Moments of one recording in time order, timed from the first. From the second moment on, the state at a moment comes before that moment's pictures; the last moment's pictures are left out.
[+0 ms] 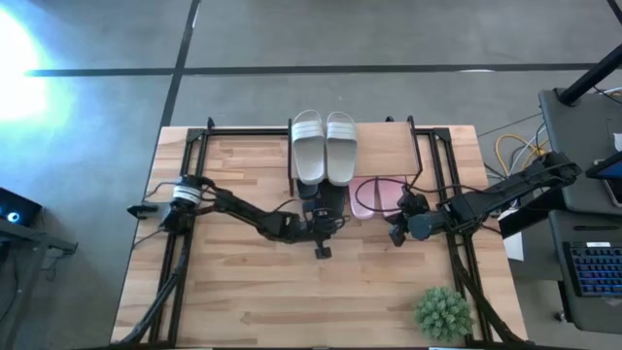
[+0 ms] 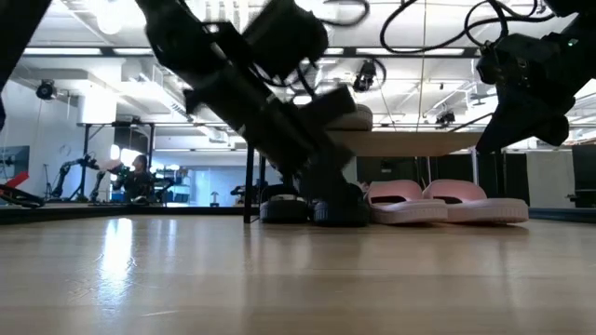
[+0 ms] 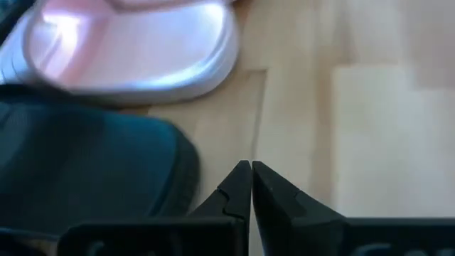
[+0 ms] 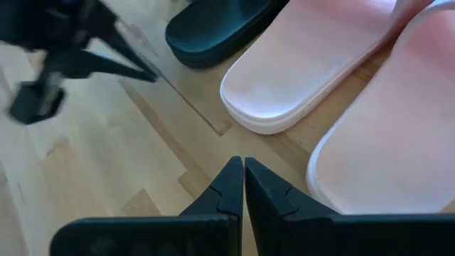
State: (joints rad) left arm -0.15 2.02 1.13 0.23 -0.43 -0.04; right arm 0.37 0.92 0.48 -0.50 0.49 1.03
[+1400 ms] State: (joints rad) left arm -0.29 1.93 1.17 -0.13 -0.51 -0.26; right arm 0.36 1.21 0.46 -0.24 0.38 0.90
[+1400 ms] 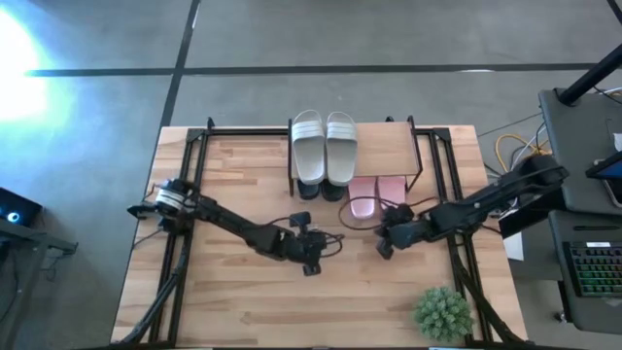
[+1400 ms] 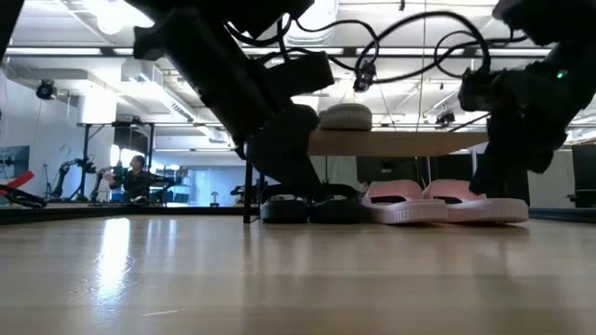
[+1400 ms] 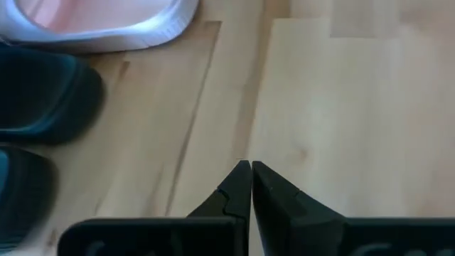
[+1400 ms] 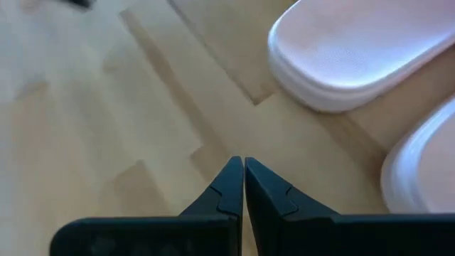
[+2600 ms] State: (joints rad) left arm -0.32 1.93 1.17 -0.17 -0.51 -0.39; right arm 0.07 1.44 0.51 0.01 0.32 0.61
